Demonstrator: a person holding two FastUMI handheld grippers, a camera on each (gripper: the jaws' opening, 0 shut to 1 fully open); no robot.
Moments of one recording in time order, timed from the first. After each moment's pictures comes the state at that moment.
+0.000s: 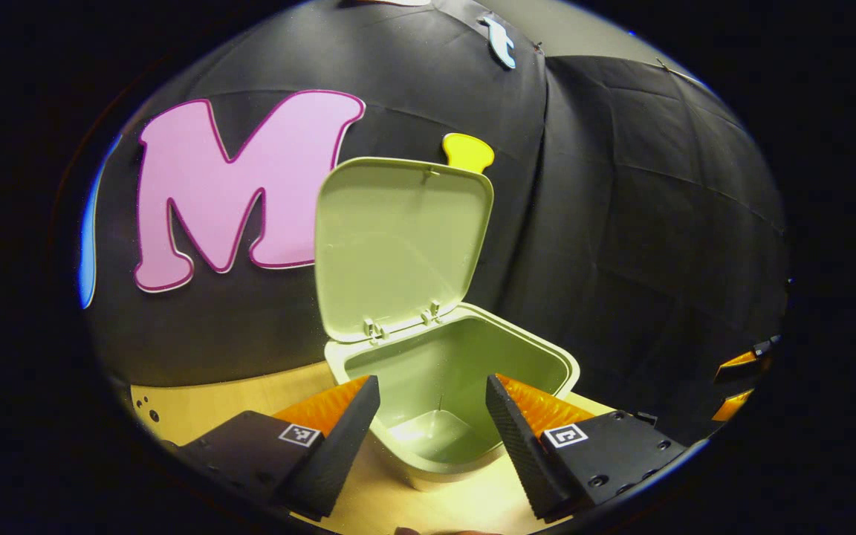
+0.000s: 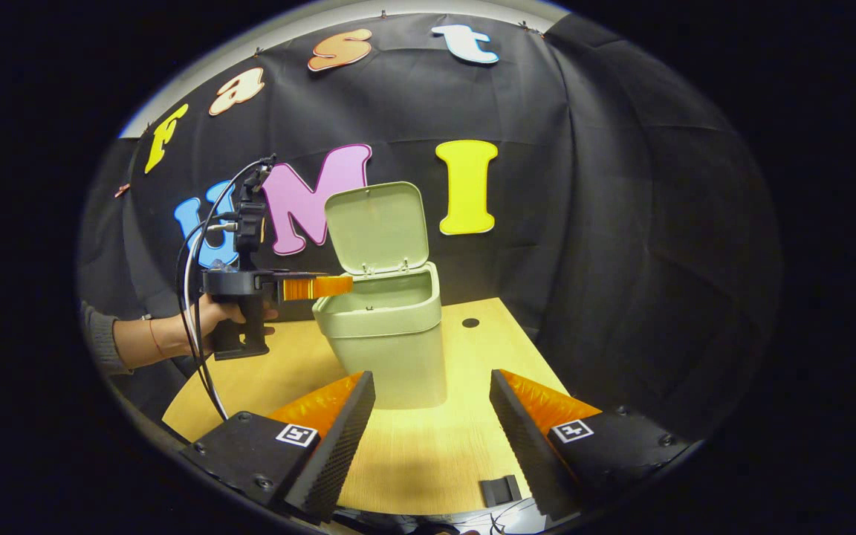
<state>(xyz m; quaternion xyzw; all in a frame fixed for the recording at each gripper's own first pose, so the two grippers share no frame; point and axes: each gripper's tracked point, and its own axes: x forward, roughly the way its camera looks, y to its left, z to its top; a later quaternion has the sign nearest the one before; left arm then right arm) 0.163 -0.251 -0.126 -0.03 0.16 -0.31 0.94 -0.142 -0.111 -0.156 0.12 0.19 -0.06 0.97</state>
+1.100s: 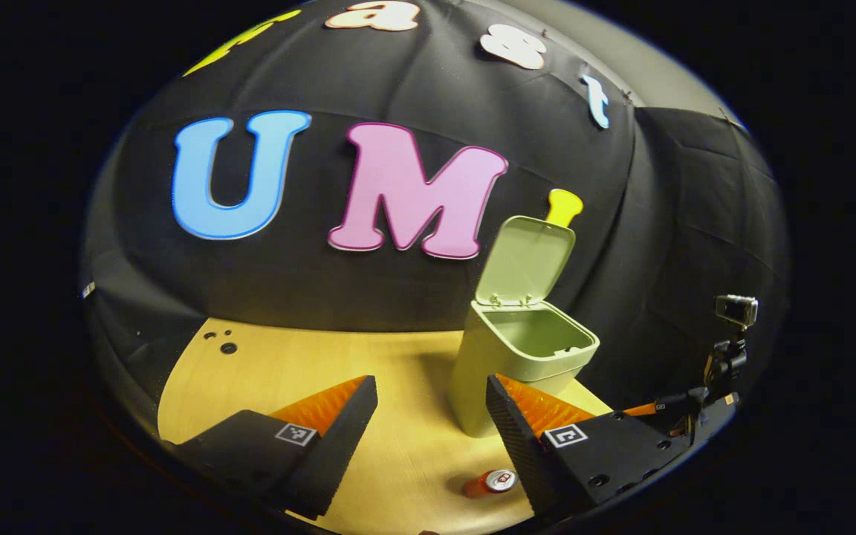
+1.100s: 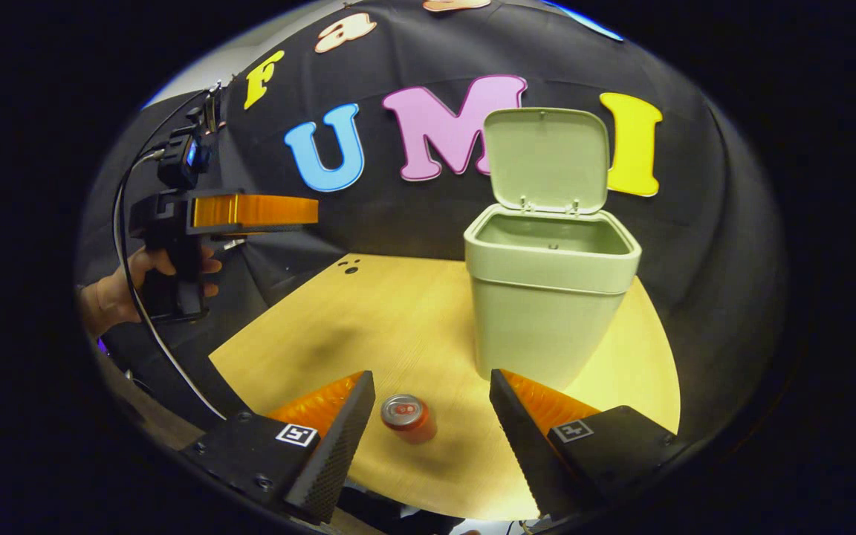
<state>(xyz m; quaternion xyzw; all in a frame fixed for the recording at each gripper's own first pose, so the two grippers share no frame) 0.010 -0.047 -0.119 -0.12 0.18 -0.13 0.97 -0.100 0.053 -0.230 0.07 0.28 0.20 0.94</state>
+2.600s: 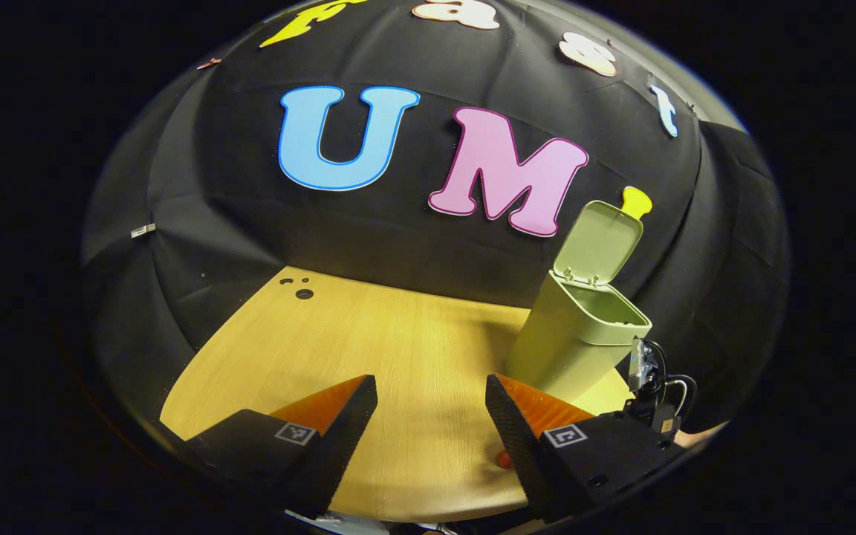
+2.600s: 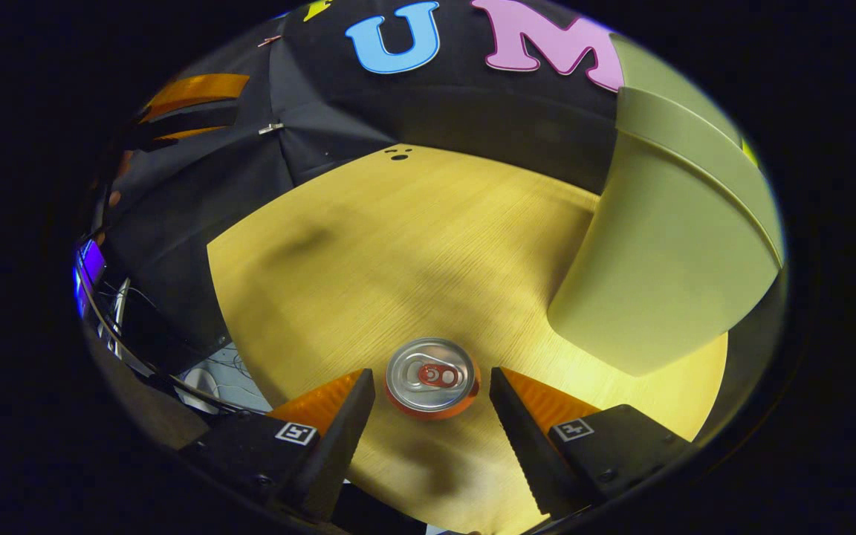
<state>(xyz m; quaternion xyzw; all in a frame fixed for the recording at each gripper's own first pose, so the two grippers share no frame) -0.062 0.023 -0.163 -0.16 0.23 -0.01 0.96 -0.100 0.122 -0.377 -0.04 0.41 0.31 0.86</state>
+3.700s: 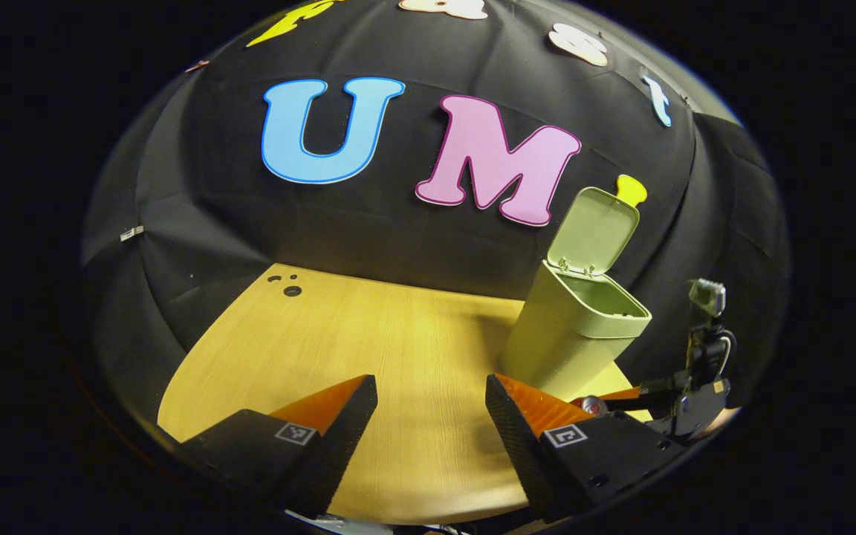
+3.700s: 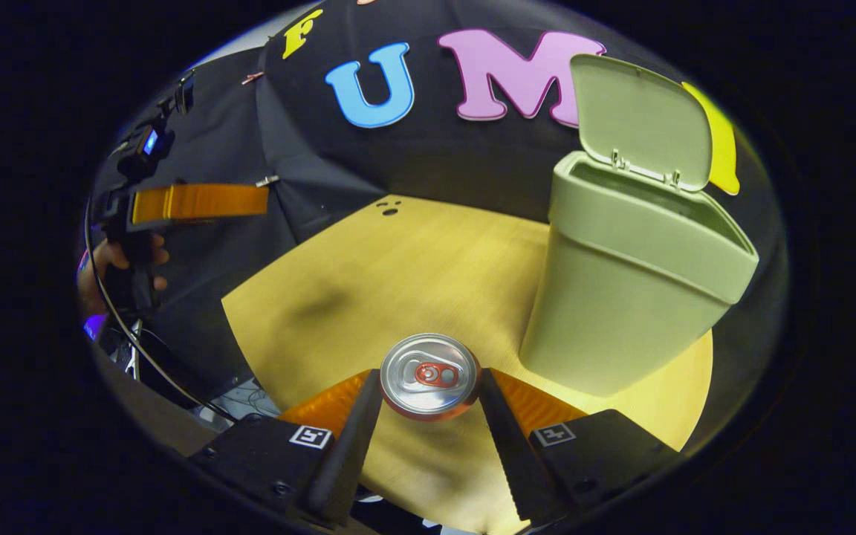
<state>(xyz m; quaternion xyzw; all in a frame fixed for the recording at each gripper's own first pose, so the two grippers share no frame) -0.044 0.002 -0.174 -0.15 0.25 -0.03 0.96 -0.070 0.096 -0.269 0.03 0.33 0.29 0.90</state>
